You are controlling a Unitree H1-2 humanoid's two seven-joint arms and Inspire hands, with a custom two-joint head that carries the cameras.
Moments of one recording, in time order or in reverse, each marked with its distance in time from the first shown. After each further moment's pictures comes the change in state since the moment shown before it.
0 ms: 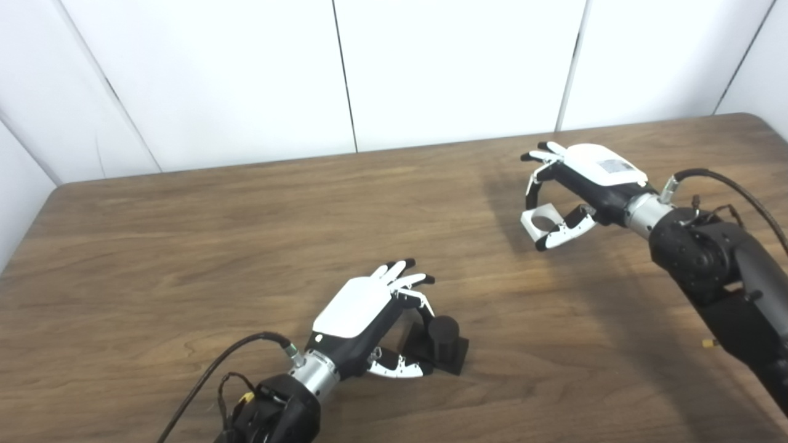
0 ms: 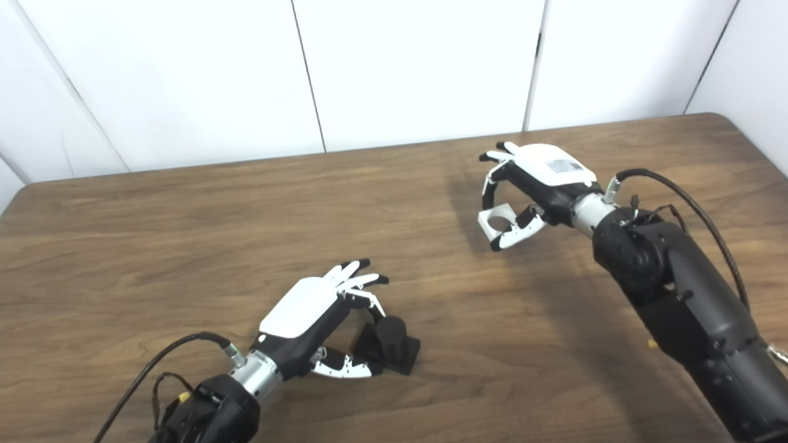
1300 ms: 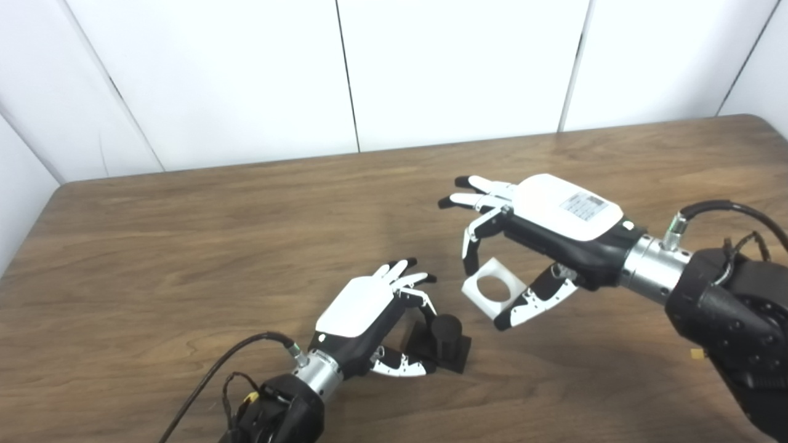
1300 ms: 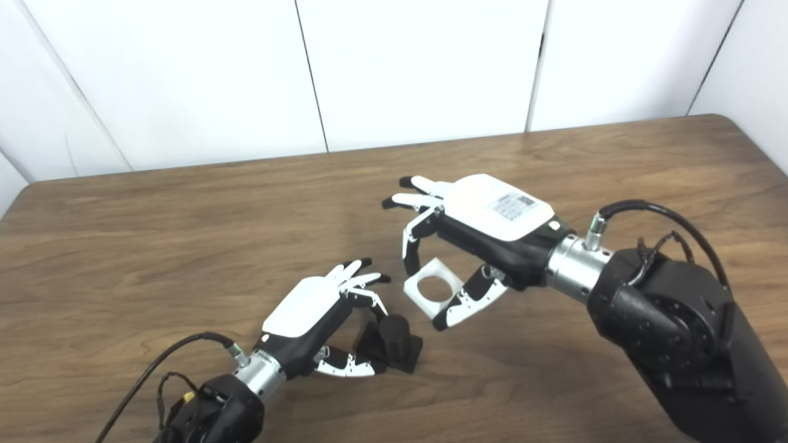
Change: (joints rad) left arm -0.001 -0.011 -0.004 0.012 0.007 0.002 0.014; right arm 0.056 0.072 -0.009 -0.668 0.076 0.209 0.402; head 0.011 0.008
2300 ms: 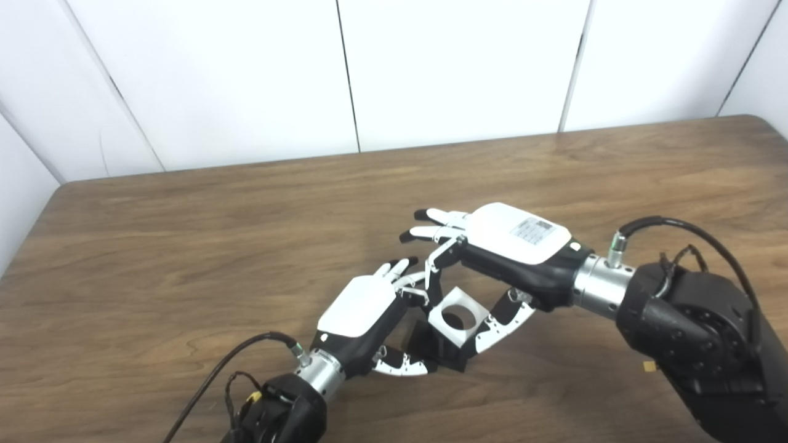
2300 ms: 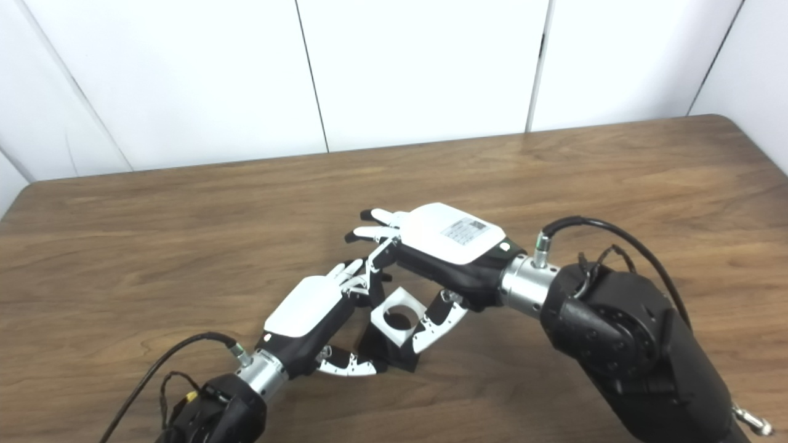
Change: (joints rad) left arm -0.003 -0.003 -0.008 0.000 0.022 0.000 0.004; right arm -0.002 0.091 0.092 0.084 -0.069 -0.044 0.030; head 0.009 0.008
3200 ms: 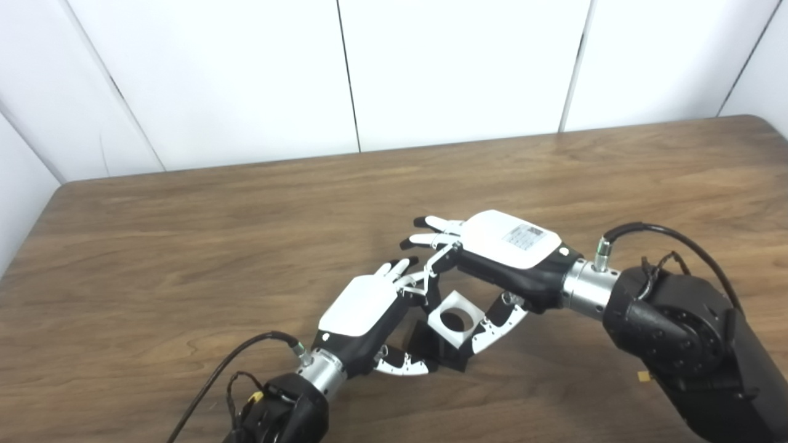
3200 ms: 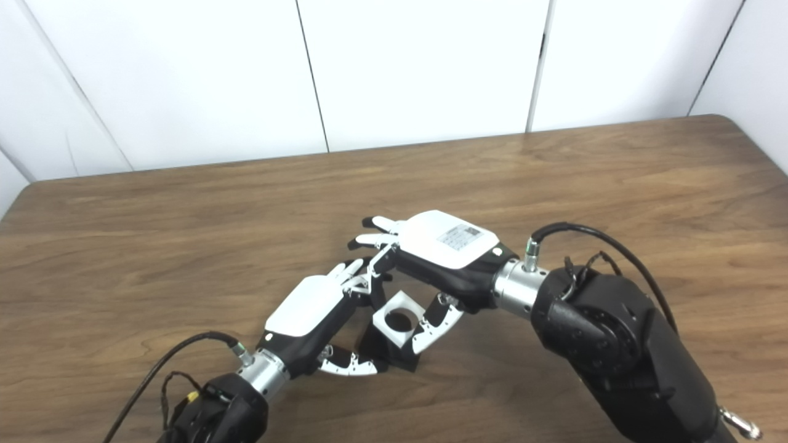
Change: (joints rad) left arm 0.002 -0.010 -0.001 -0.012 0.016 0.010 -0.021; right arm 0.023 0.009 0.001 0.078 -0.016 -0.083 -0.036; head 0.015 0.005
